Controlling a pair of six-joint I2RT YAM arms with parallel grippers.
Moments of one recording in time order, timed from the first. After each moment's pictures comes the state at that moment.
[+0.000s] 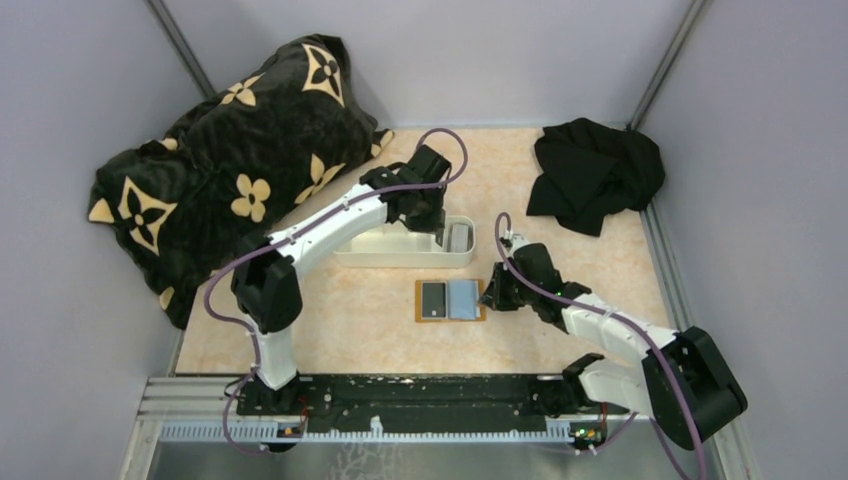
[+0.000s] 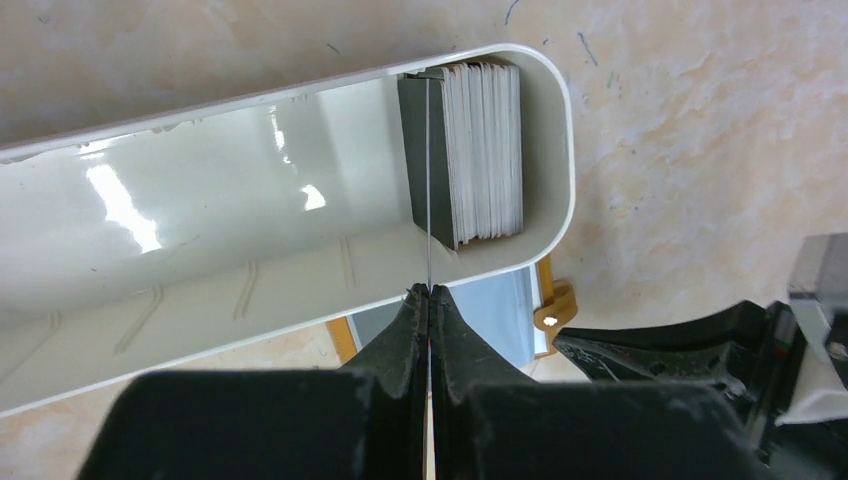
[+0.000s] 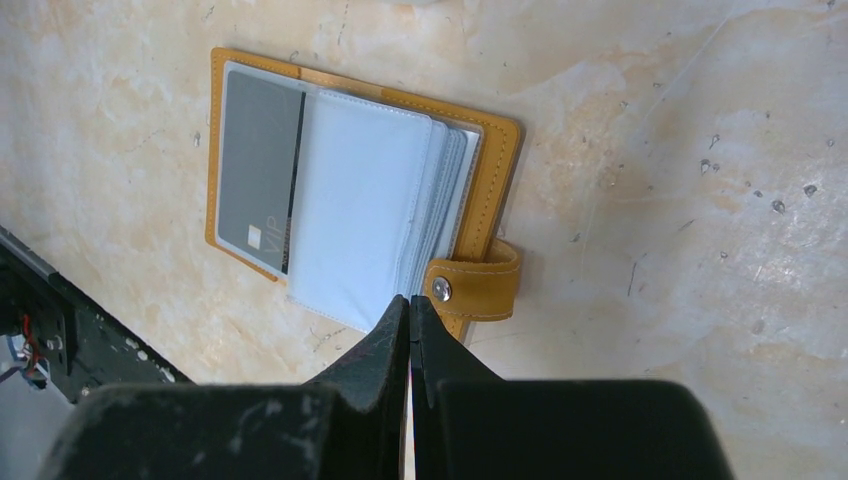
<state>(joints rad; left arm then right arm) -0.78 1.87 1.69 -0.79 -0.09 -0.60 0.52 1.12 0.41 -0.07 -0.24 0.52</state>
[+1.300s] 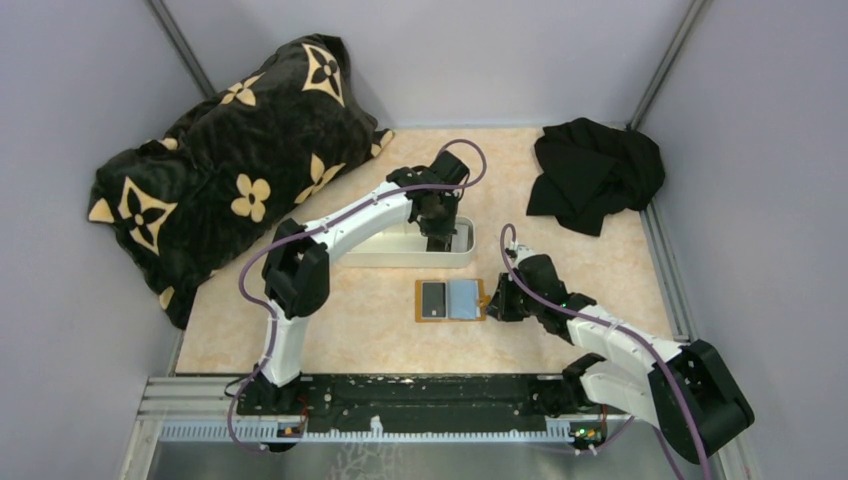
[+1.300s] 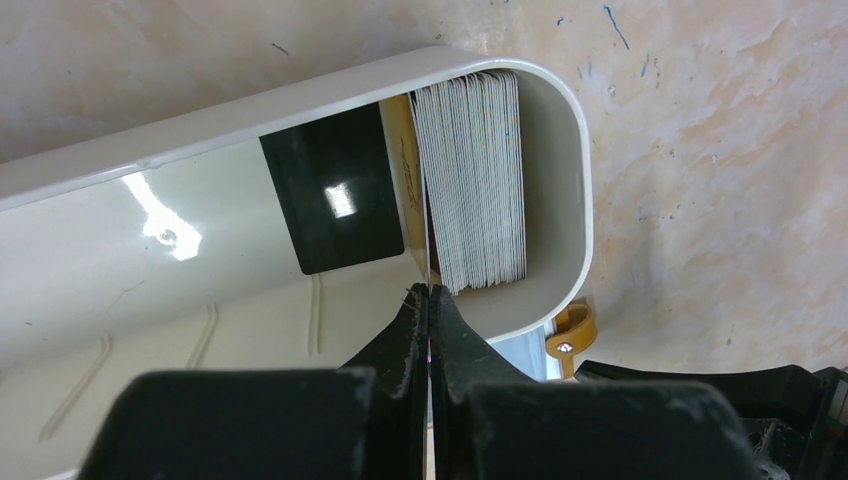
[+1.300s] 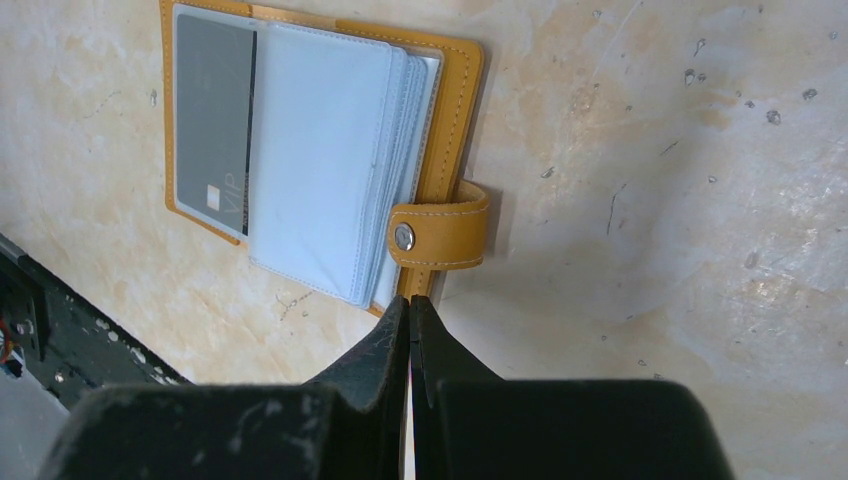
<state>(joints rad) -0.80 2.08 1.83 -0.84 -0.05 -0.58 0.52 1.03 0.31 -0.07 -0.23 0.52</state>
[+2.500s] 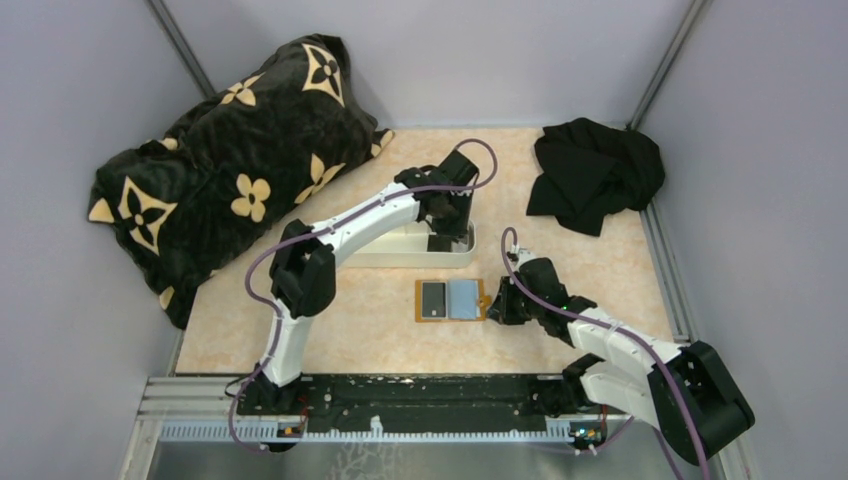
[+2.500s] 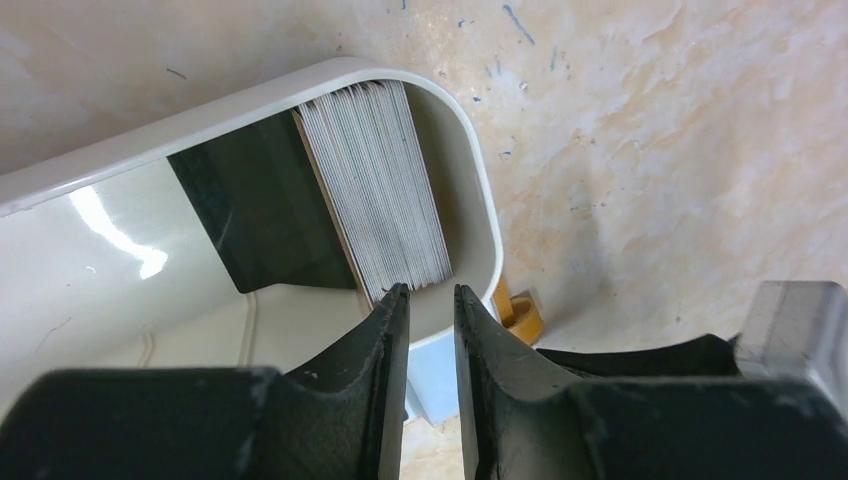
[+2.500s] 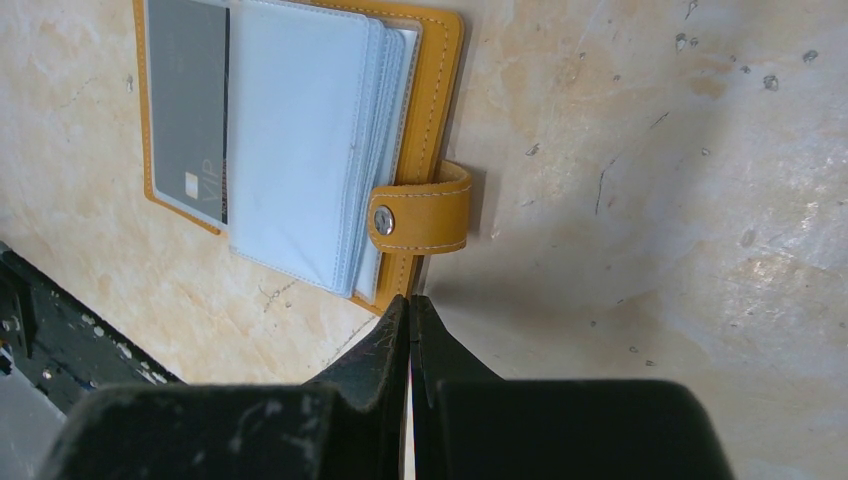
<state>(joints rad) -0.82 2.13 1.89 -0.81 0.01 -0.57 0.51 1.03 0.29 -0.07 -0.23 0.53</state>
